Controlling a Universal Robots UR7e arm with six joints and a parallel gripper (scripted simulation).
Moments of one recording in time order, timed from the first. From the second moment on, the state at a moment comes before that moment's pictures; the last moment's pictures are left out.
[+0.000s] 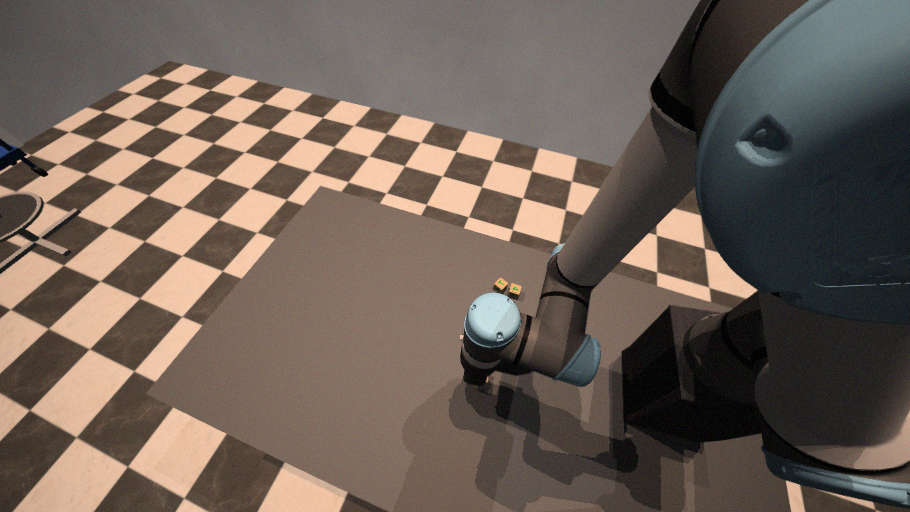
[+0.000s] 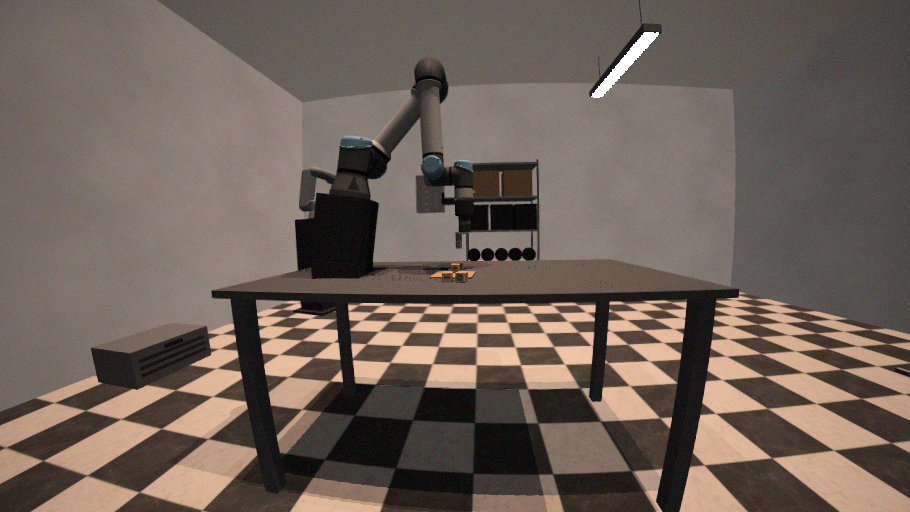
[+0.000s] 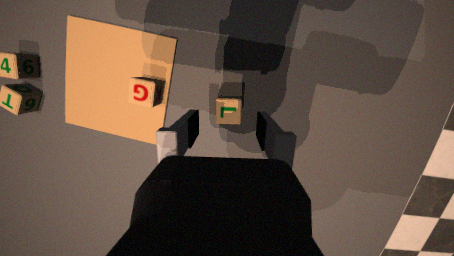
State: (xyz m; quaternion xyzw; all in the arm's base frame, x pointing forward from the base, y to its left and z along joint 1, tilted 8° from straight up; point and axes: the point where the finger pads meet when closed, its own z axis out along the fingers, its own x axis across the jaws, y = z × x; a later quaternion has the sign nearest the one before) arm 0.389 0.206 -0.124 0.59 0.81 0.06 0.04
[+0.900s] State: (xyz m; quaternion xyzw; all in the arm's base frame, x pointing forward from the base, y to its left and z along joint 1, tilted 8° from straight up) arm 0.394 0.207 -0.159 0.59 0.80 0.06 0.04
